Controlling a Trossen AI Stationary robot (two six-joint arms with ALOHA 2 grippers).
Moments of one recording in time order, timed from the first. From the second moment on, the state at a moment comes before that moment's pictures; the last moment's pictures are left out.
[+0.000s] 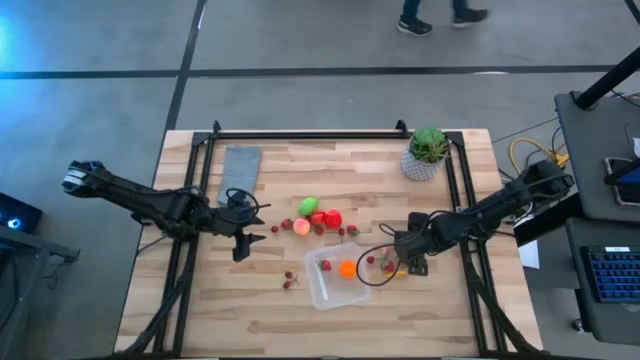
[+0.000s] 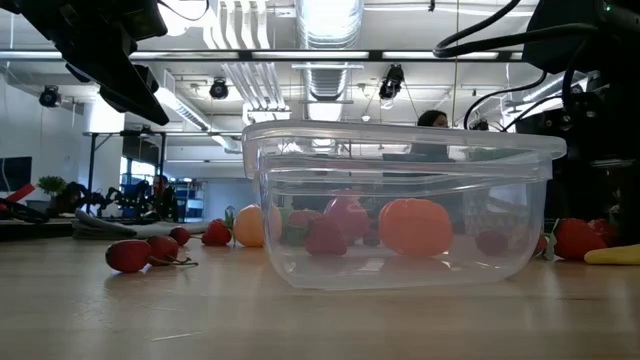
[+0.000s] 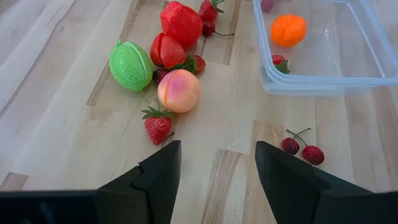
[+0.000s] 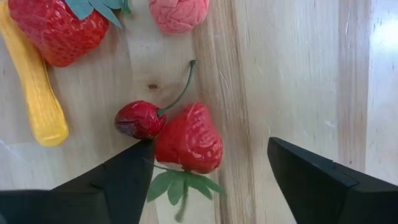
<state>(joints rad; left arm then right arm) -0.28 0.88 0.64 -0.53 -0.27 -0.41 0.37 1.36 0.60 -0.66 0.13 0.46</state>
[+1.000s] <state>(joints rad) -0.28 0.88 0.64 -0.53 -0.27 -0.41 0.37 1.36 0.58 -0.62 0.12 0.46</state>
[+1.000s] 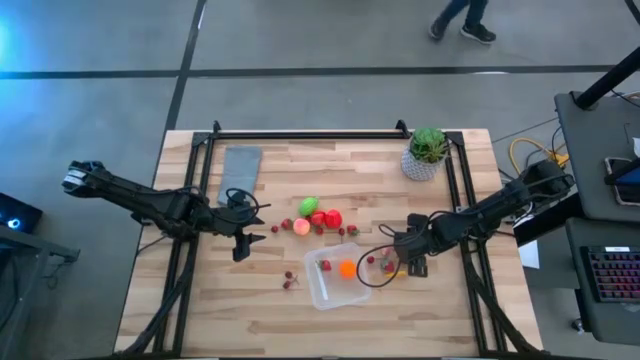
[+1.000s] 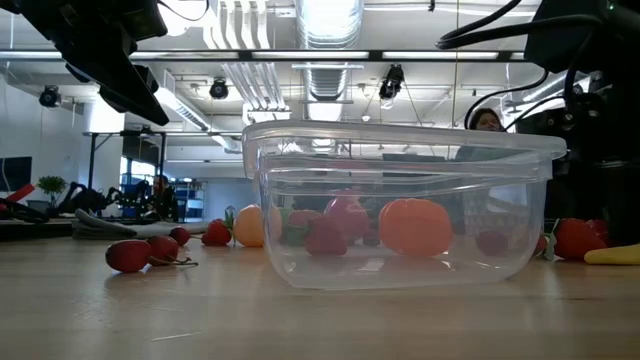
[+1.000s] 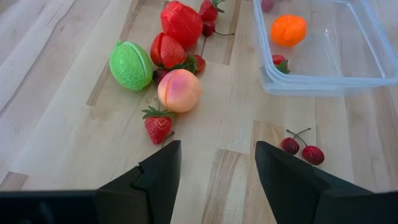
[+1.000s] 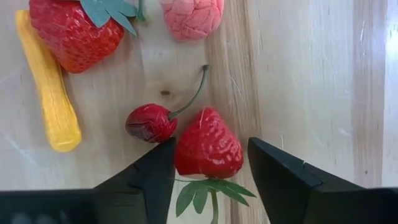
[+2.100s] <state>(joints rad) -0.28 0.88 0.64 -0.53 -0.27 -0.41 0.37 1.37 0.72 -0.67 0.15 0.54</state>
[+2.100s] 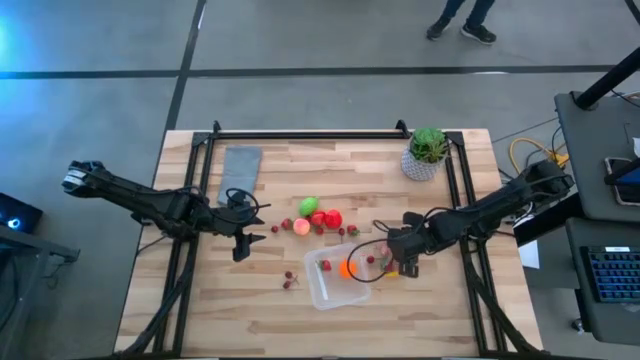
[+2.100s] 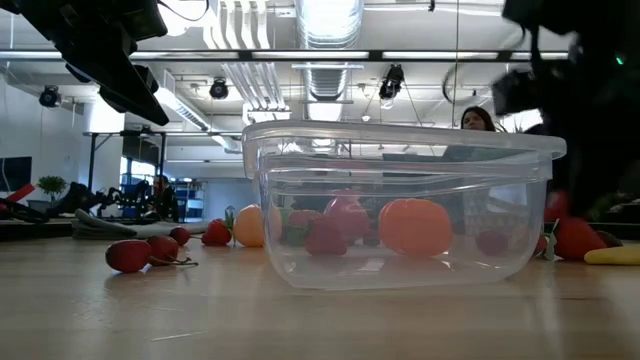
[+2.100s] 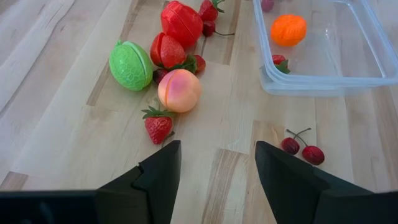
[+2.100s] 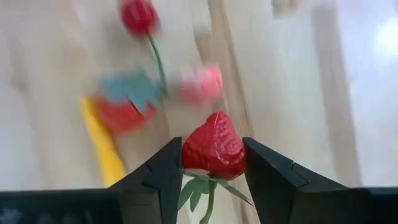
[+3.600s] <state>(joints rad) -0.27 0.88 0.63 -0.54 -0.27 -0.35 0.34 1.88 1.58 -0.70 0.10 0.74</state>
